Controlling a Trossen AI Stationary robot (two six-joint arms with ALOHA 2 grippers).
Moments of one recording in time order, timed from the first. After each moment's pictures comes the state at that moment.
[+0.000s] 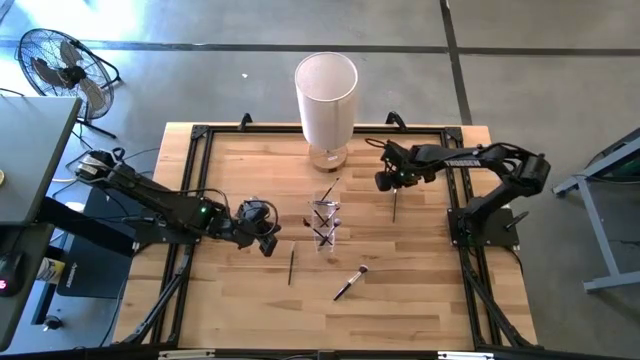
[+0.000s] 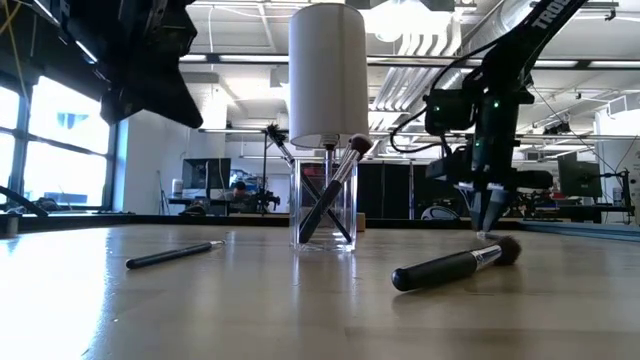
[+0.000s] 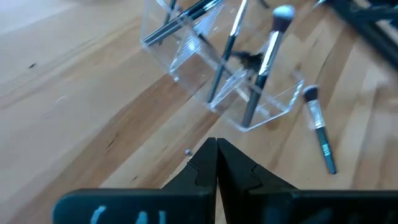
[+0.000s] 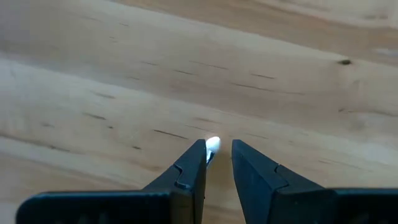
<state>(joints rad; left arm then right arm) -0.37 1.15 0.69 -0.32 -0.48 -1.02 -0.56 1.53 0.74 -0.57 0.09 0.81</state>
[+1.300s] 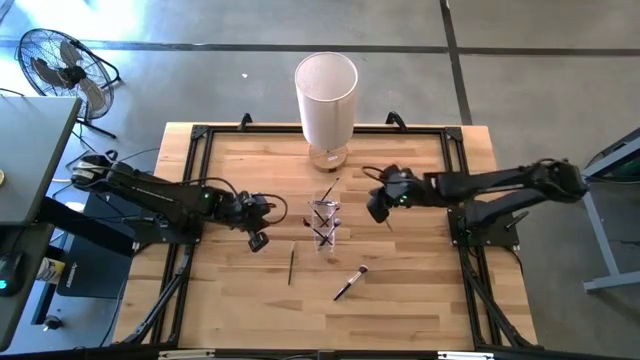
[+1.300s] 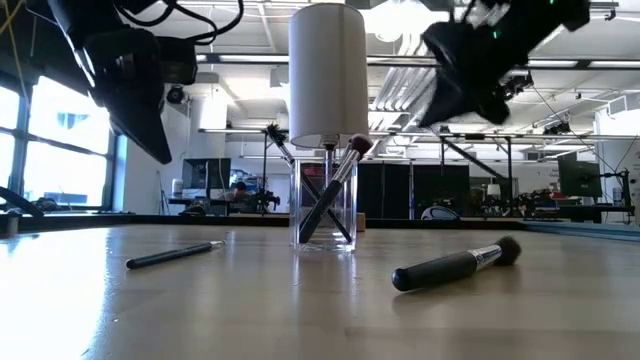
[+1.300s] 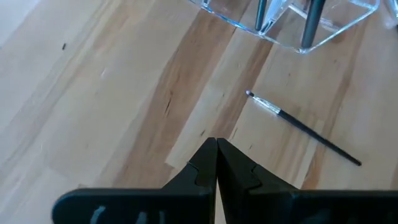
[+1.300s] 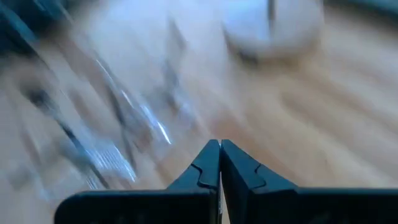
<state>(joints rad) -0.19 1.14 0.69 -0.55 -0.21 -0.64 -0.03 1.19 0.74 -0.32 0.32 0.69</state>
